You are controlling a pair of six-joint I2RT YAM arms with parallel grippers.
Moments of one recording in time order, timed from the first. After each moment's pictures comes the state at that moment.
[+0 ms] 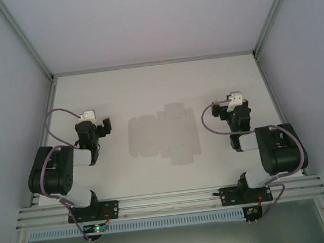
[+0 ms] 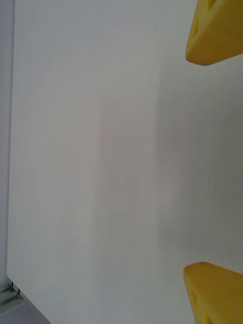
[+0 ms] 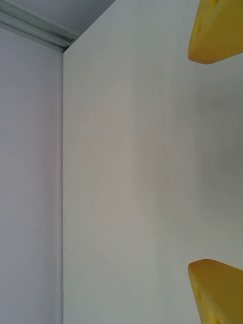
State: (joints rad) left arm -0.01 1.56 0.38 0.77 -0.08 -0.07; right arm 0.00 1.52 0.32 0.95 0.04 0.02
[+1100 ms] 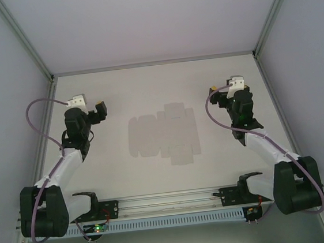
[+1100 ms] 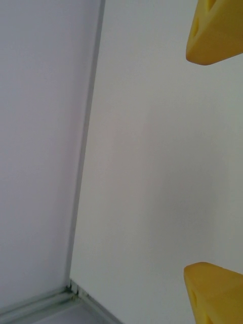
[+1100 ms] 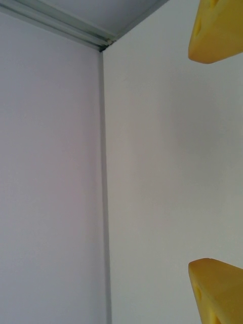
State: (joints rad) left arm -0.01 1.16 0.61 0.22 0.01 -0.17; right arm 0.12 1.15 0.57 0.33 0.12 0.08
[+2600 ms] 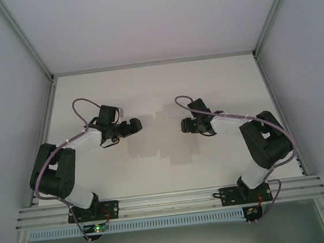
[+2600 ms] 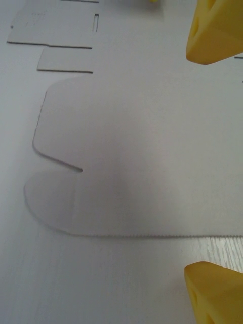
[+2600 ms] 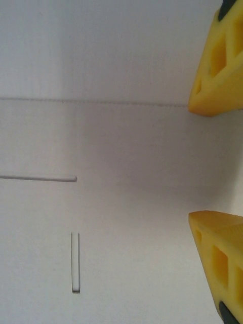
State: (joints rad) left arm -0.27 1.55 0.79 -0.21 0.40 -0.57; right arm 0.45 1.66 0.80 -0.18 -0.03 0.50
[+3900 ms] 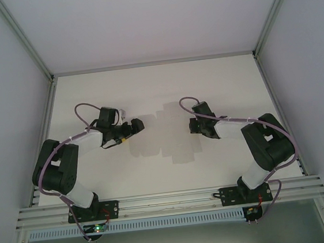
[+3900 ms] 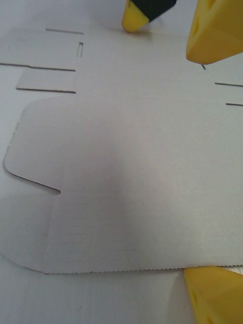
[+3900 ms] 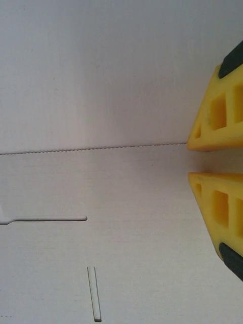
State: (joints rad) left arm -0.26 1.59 0.73 -0.05 0.57 -0.67; right arm 0.43 1.62 0.69 -0.03 0.05 0.53
